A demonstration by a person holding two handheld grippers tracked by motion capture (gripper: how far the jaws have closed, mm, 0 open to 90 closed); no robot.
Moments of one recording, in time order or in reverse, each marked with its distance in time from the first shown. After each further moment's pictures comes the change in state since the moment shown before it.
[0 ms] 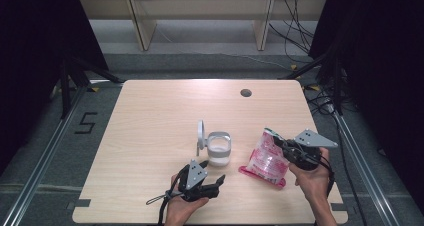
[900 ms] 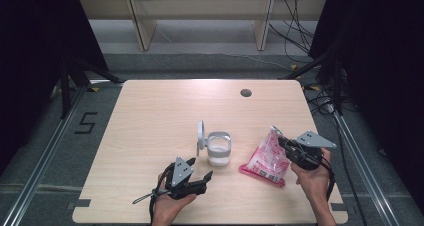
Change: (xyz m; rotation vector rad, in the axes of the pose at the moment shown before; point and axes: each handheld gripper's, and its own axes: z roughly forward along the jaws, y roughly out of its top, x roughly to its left) left arm 0.025 0.001 -0.021 -0.005 0.045 -0.028; right arm -0.015 -0.016 0.009 0.040 -0.084 -0.010
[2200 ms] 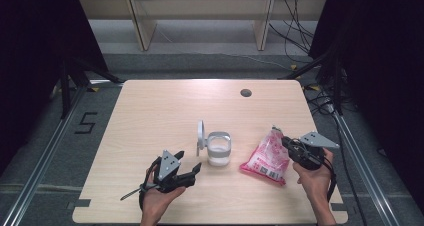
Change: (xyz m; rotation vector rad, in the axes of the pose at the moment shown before) left arm 0.026 0.013 -0.017 -0.022 0.056 0.014; right arm -0.009 -0.009 0.002 0.009 -0.030 0.062
